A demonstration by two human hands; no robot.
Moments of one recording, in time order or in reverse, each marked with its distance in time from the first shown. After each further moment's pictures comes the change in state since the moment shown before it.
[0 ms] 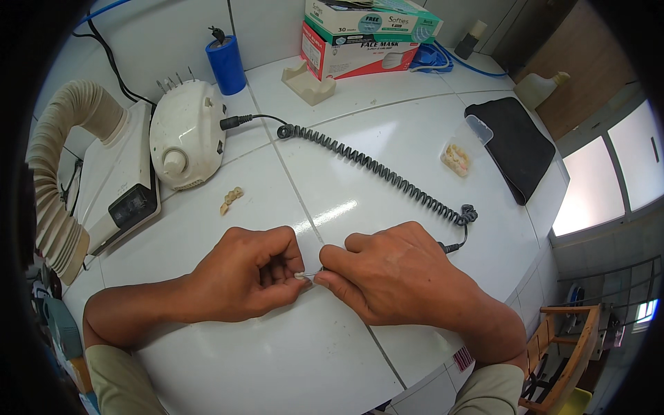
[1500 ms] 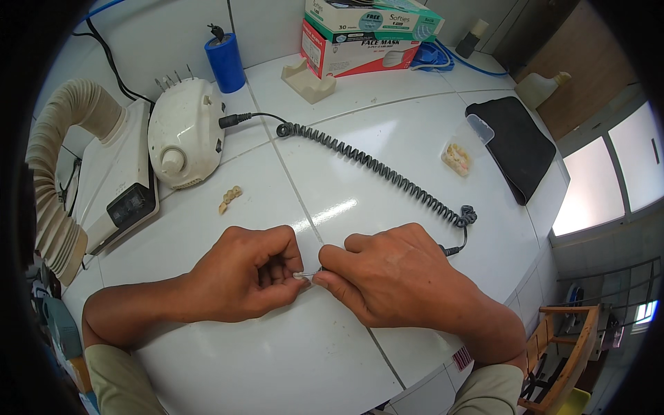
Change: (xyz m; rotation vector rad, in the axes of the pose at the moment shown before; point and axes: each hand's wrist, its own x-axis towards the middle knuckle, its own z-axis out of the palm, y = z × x) left_hand 0.000 0.002 -0.001 0.008 -0.014 0.005; right_hand 0.001 -0.003 -0.002 0.030 -0.011 0.011
